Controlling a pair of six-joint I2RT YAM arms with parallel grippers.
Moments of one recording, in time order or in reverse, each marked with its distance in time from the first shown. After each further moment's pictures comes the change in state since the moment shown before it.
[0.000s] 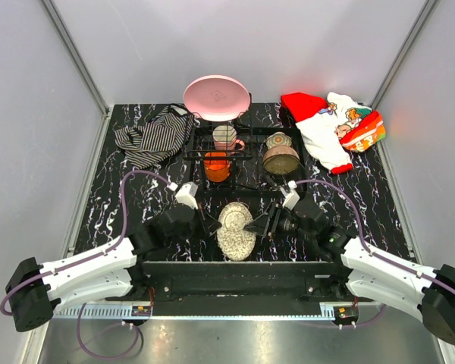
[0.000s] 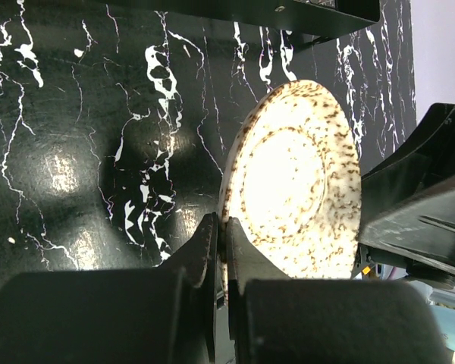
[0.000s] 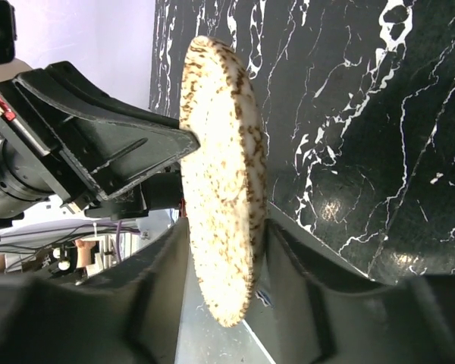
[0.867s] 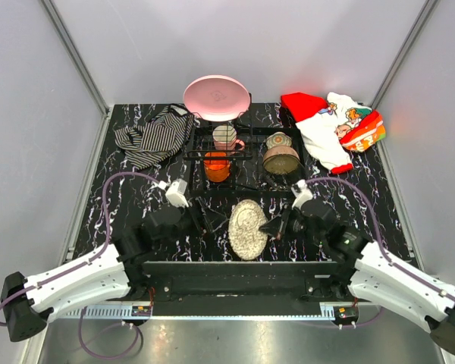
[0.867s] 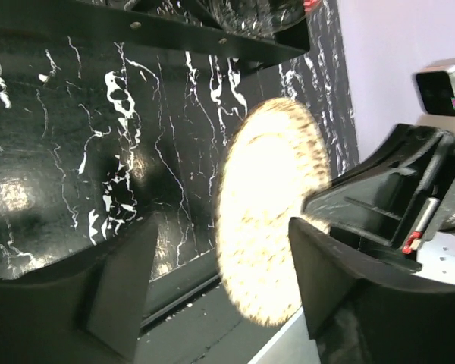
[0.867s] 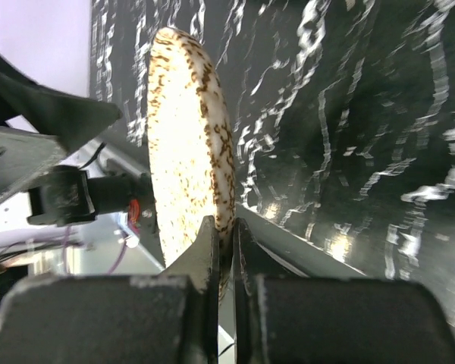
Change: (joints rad) left arm -0.001 -0.126 0.012 -0.010 -0.004 -0.029; right arm 0.008 -0.135 0.080 -0.336 0.110 -0.106
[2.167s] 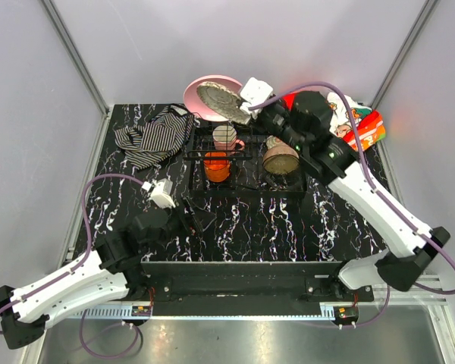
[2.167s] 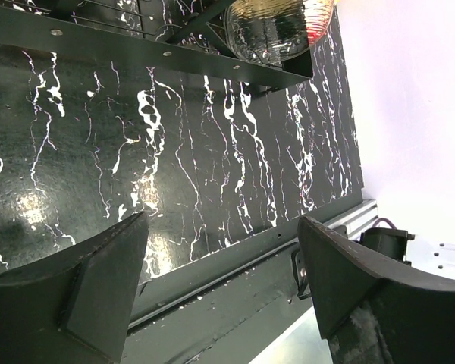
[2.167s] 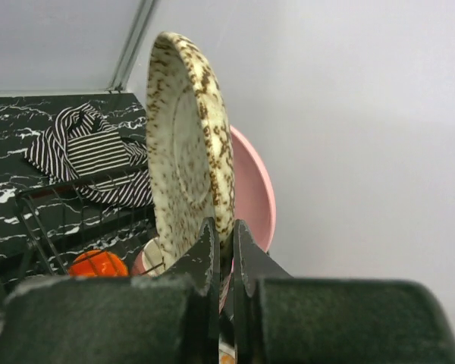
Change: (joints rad) left arm -0.001 -0.164 0.066 -0.223 -0.093 0.005; right arm -0.076 0.634 1.162 0.019 0.106 -1.517
